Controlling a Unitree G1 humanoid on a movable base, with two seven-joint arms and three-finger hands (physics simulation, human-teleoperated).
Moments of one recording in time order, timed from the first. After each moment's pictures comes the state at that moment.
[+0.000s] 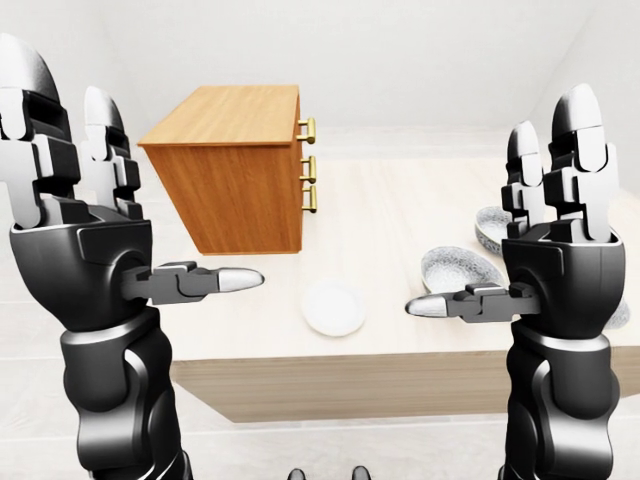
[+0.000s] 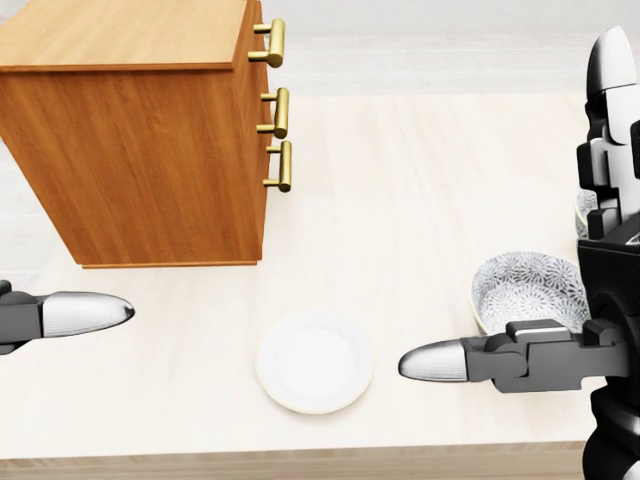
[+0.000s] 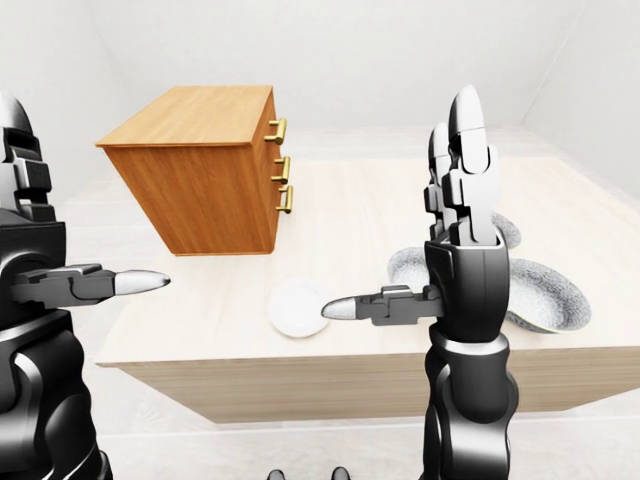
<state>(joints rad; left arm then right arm) -0.21 0.14 0.22 -0.77 -0.13 0.09 0.00 -0.08 -0.07 -0.12 -0.83 -0.09 0.09 0.13</state>
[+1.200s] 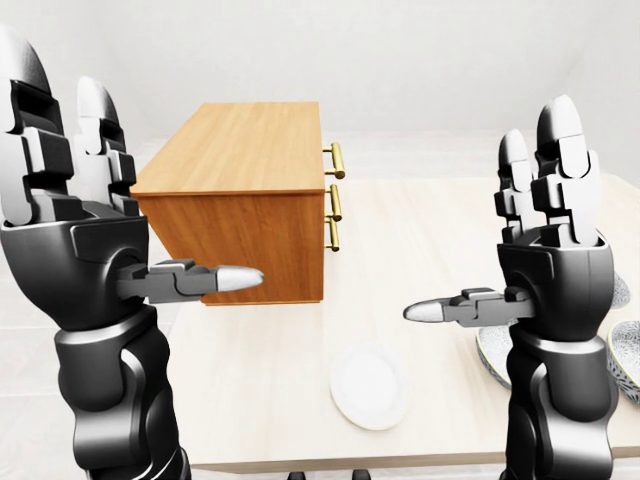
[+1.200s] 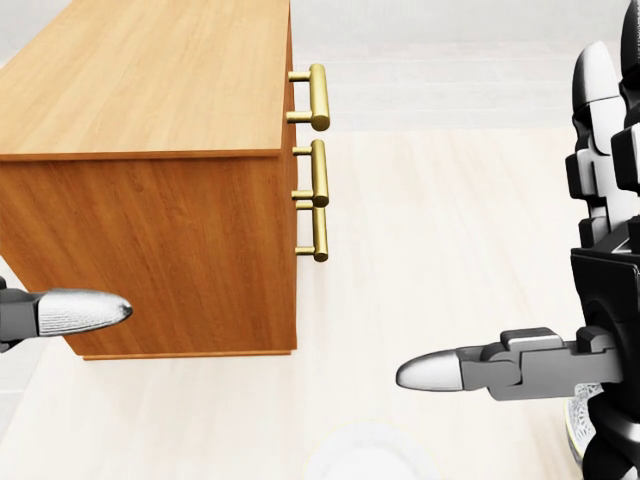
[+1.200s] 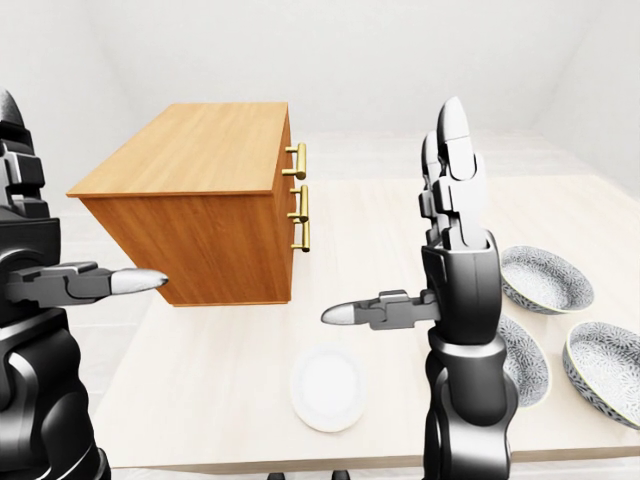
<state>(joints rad) -0.22 0.15 0.22 -0.77 -0.13 0.09 -0.01 -0.06 -0.07 -0.11 -0.83 -0.11 0.09 0.16</state>
